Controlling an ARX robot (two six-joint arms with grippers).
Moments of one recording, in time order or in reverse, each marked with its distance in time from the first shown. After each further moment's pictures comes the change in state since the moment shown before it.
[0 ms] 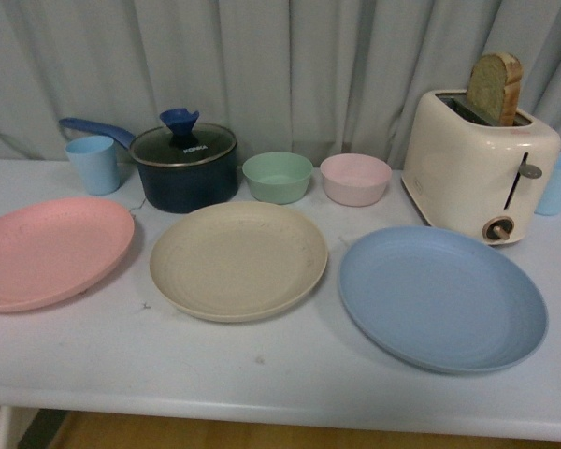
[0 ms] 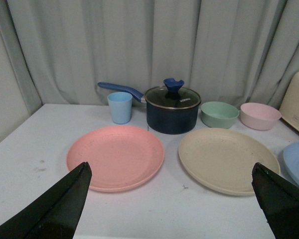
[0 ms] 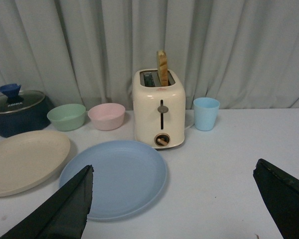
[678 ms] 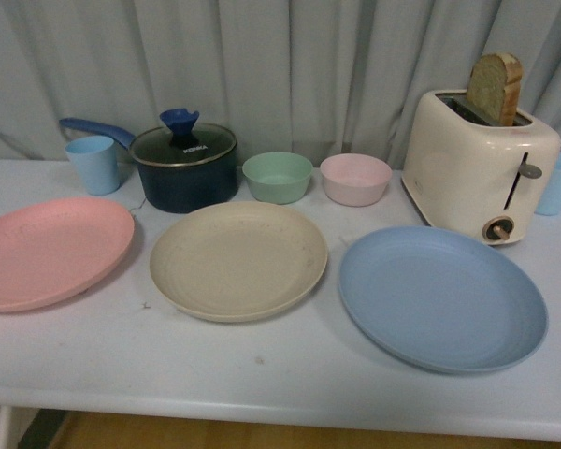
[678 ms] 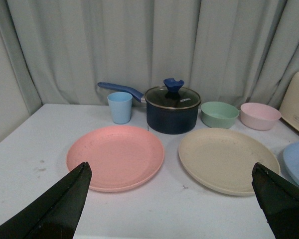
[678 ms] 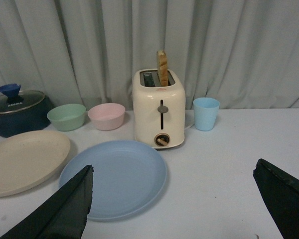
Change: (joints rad) left arm 0.000 0.000 0.000 0.000 0.000 0.000; right arm 0.000 0.000 0.000 0.000 0.000 0.000
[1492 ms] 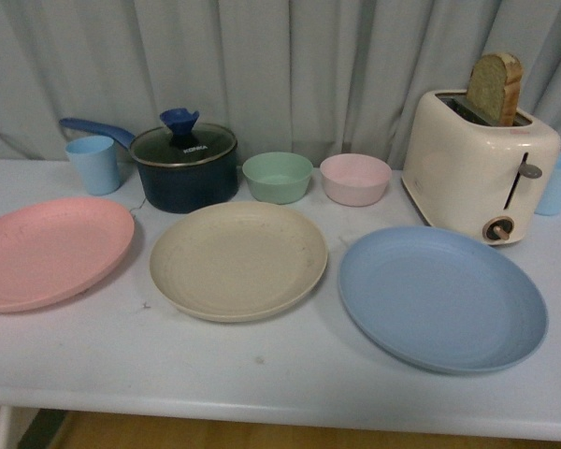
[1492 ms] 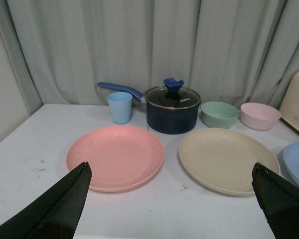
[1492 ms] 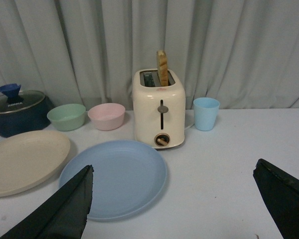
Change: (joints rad) left arm 0.000 0.000 0.000 0.000 0.000 0.000; right arm 0.000 0.000 0.000 0.000 0.000 0.000
